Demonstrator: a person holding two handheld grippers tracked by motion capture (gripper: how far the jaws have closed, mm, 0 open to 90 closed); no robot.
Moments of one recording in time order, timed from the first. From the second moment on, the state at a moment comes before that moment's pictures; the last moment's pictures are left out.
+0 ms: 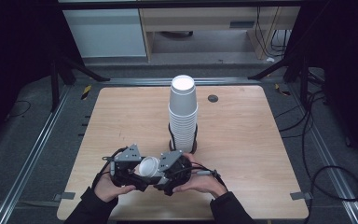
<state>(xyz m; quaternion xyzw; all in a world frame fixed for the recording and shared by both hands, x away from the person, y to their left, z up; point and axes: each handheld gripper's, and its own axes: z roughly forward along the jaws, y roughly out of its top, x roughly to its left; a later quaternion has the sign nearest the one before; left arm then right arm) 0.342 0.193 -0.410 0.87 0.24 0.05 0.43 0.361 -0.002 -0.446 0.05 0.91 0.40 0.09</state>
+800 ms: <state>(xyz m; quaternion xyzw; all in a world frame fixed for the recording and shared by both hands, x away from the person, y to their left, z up) 0.342 0.194 -0.409 0.87 0.24 0.06 0.43 0.362 -0.004 -0.445 0.07 0.91 0.41 0.09</state>
